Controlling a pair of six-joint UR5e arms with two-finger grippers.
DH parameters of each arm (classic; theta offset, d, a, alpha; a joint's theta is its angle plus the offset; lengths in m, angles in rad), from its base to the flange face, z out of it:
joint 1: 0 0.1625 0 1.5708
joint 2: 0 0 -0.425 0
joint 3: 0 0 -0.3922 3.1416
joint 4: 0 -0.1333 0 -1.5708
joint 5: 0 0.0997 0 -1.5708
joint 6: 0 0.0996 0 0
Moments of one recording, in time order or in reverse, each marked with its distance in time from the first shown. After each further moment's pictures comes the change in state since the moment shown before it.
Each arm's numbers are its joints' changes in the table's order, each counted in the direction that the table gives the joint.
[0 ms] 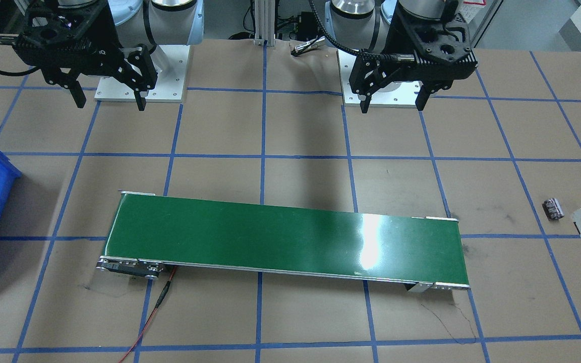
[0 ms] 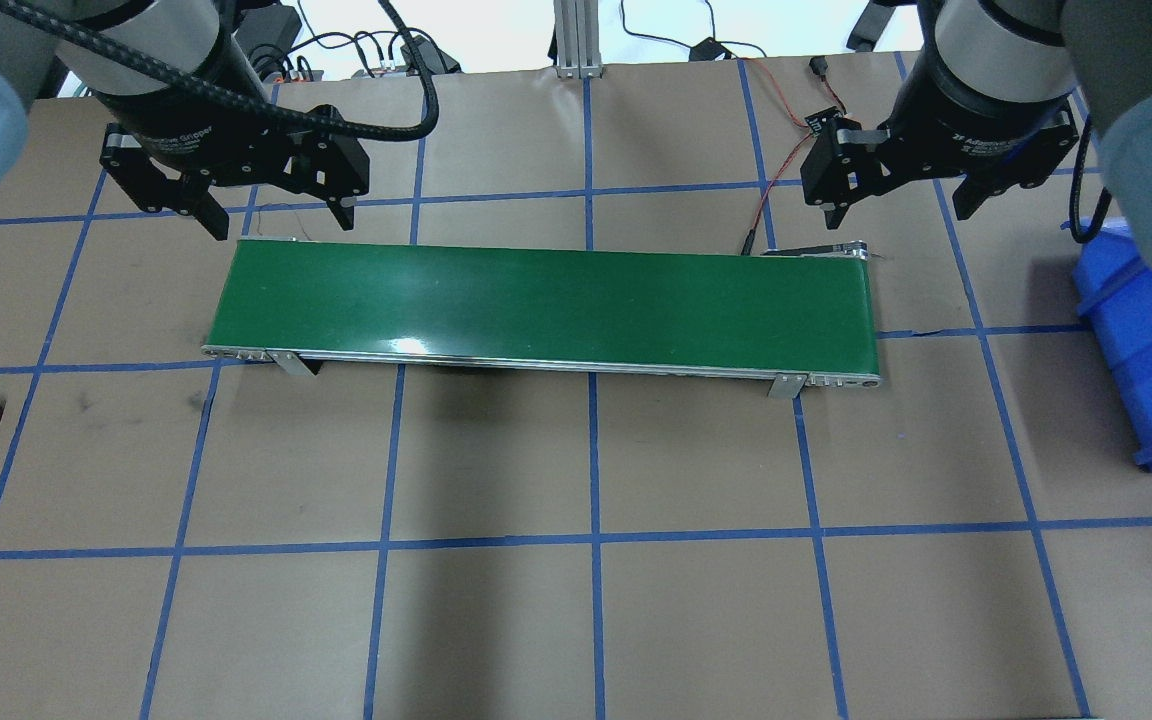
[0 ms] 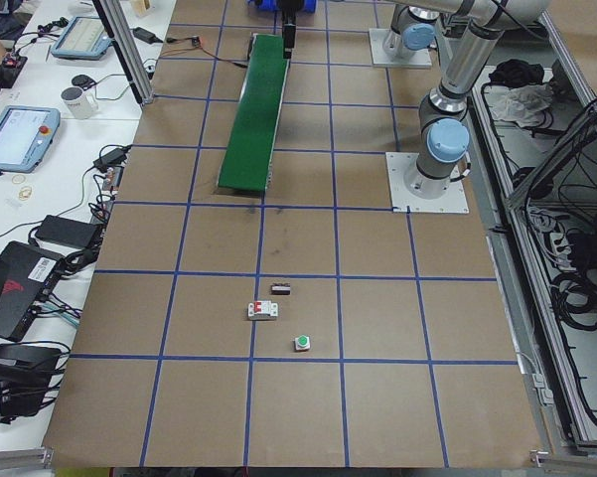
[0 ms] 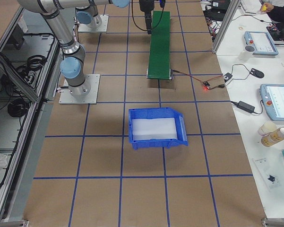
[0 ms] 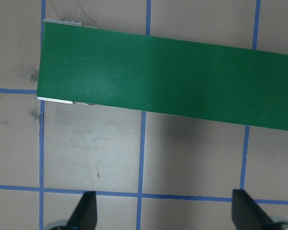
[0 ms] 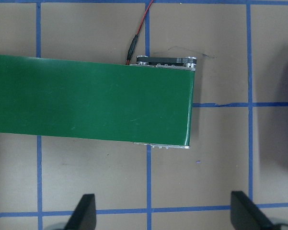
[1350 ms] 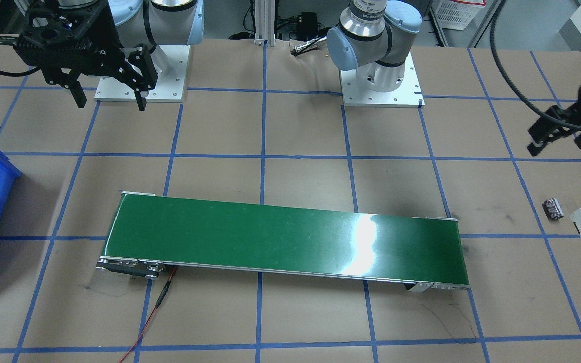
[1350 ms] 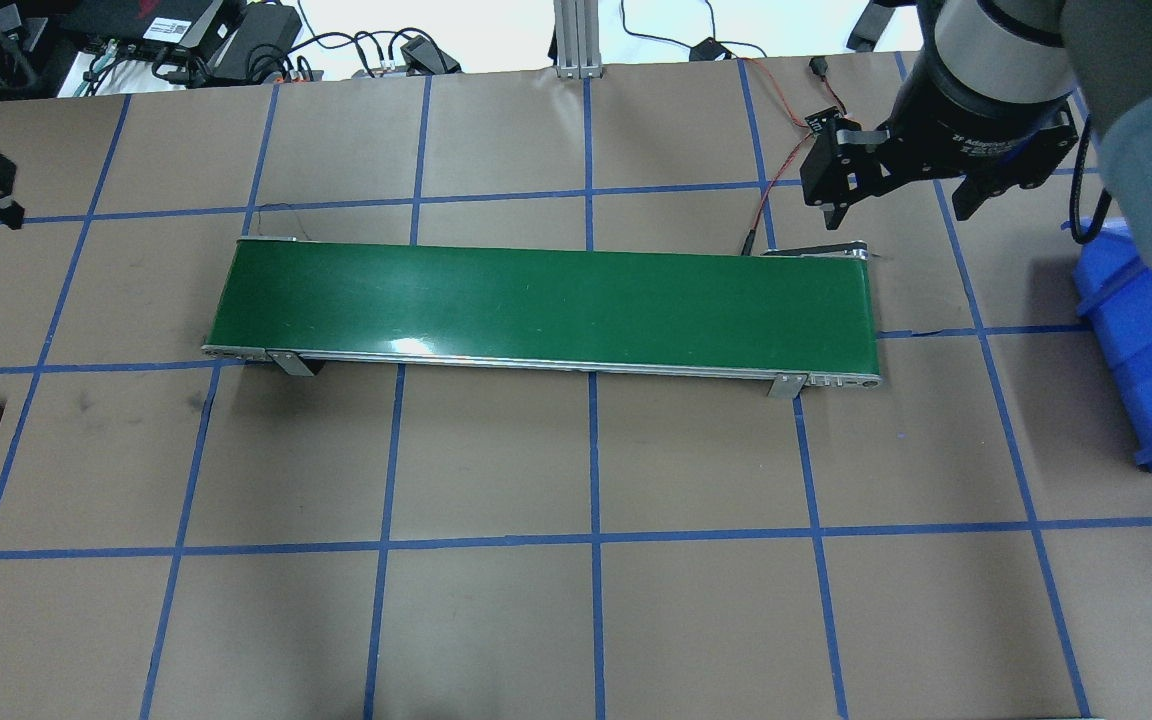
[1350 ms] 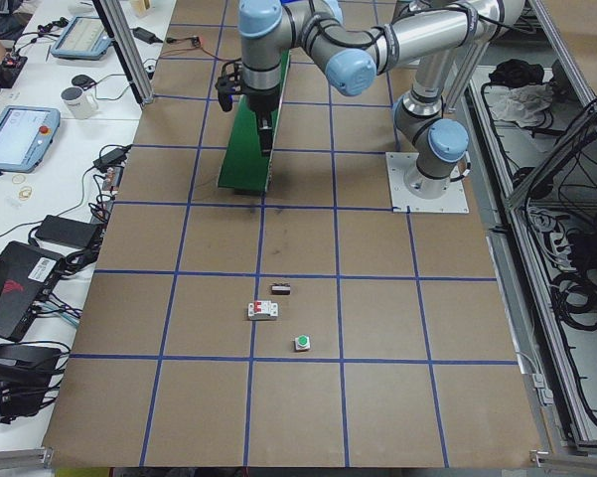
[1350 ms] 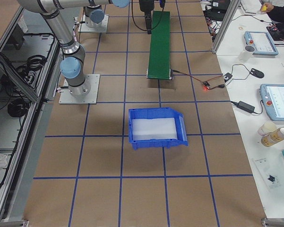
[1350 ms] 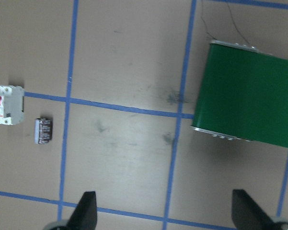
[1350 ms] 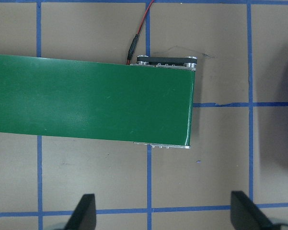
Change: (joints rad) left arm 0.574 -0.093 -0.010 -0.093 0.002 0.492; right arm 0.000 0.000 0.001 0.000 0.001 0.000
